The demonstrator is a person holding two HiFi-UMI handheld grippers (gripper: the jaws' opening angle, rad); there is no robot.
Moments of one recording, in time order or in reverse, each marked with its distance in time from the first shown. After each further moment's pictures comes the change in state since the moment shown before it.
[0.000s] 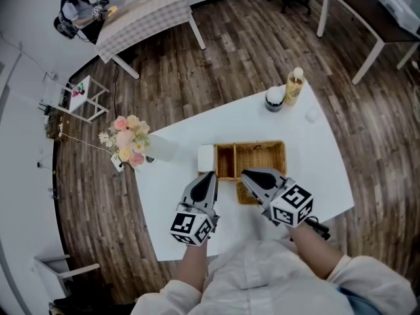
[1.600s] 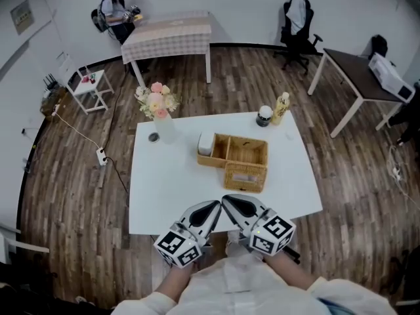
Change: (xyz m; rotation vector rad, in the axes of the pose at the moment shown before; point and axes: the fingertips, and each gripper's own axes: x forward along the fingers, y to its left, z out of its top) left arm -0.190 -0.153 -0.009 -0.133 -0.238 -0.248; right arm -0.095 0.203 -0.034 -0.153 -0.086 0.096
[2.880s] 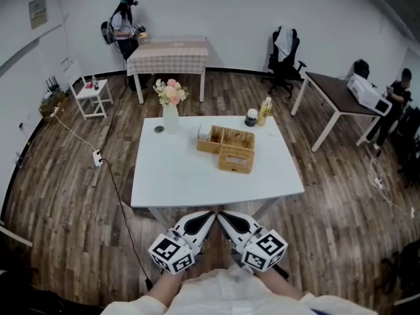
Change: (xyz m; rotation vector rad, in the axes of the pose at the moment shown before) left arm -0.157 -0.131 -0.032 0.092 -0.058 -0.085; right arm -0.106 0.185 -0.054 -0.091 -0.054 -0.049
